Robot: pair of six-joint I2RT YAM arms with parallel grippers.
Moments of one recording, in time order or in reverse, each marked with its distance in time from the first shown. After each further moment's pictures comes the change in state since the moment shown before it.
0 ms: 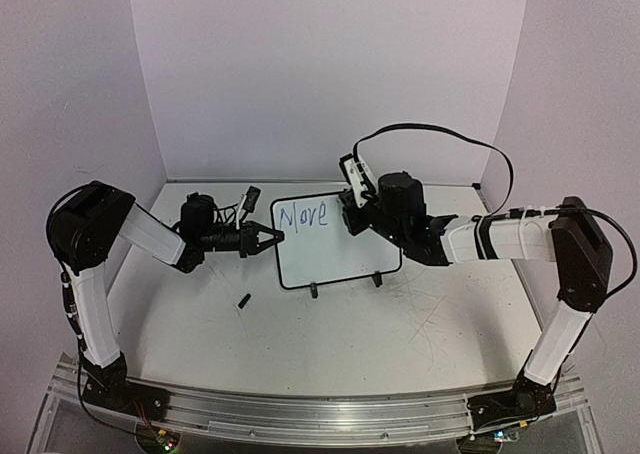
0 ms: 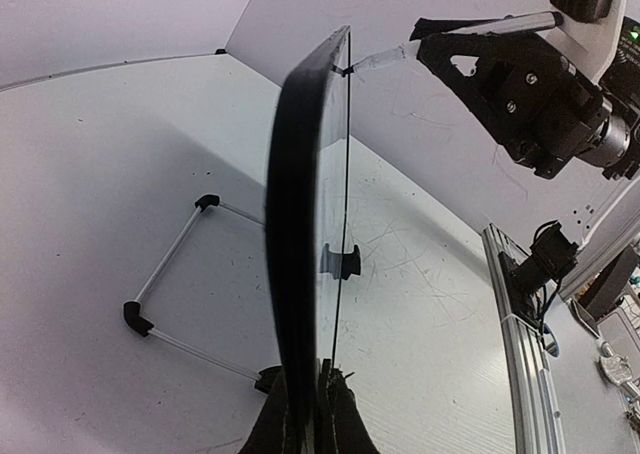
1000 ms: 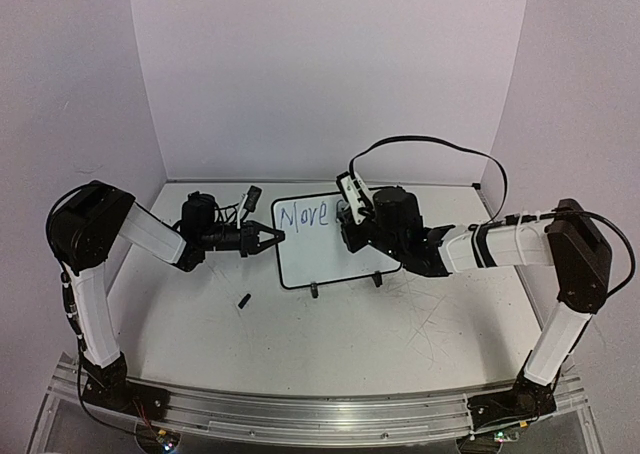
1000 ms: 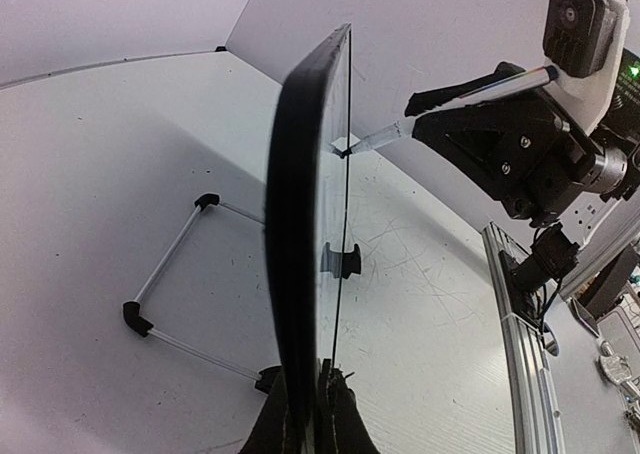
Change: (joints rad) left arm -0.004 0.000 0.012 -0.025 0.000 0.007; right arm 0.029 0.000 -0.064 -0.027 -0.006 0.055
